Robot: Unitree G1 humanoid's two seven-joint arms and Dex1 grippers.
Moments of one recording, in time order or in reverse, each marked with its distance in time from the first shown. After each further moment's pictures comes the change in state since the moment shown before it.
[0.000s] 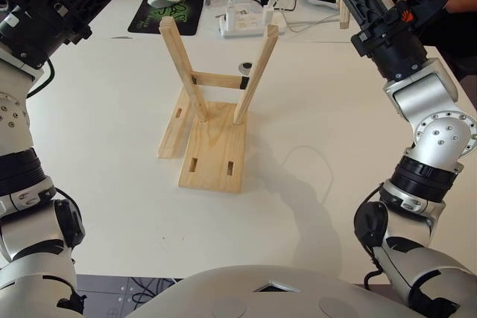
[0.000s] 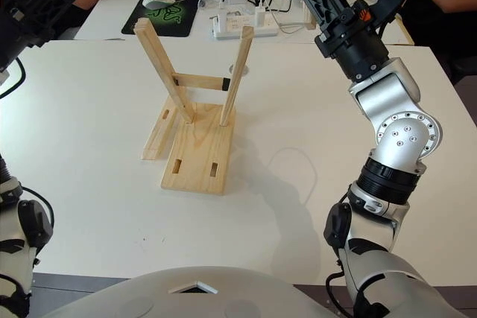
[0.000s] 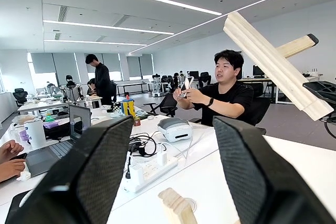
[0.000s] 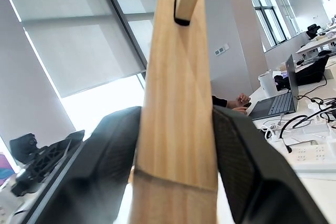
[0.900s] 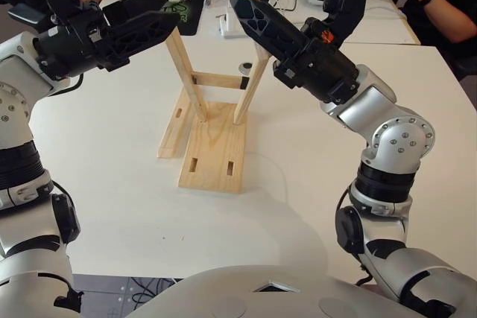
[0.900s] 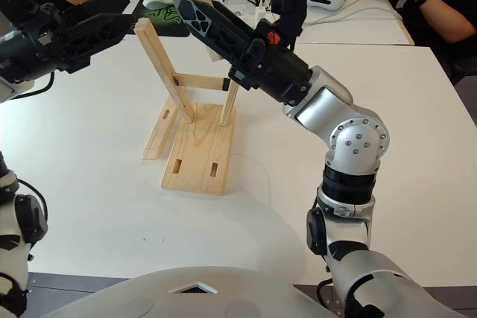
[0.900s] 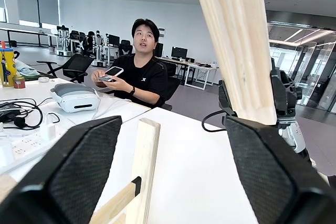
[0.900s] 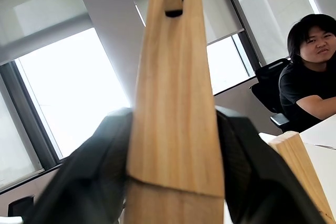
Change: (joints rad) left arm -0.016 0.046 -0.056 -0.052 -0.197 0.318 -0.135; right arm -0.006 0.104 0.228 -0.088 0.186 0.056 0.026
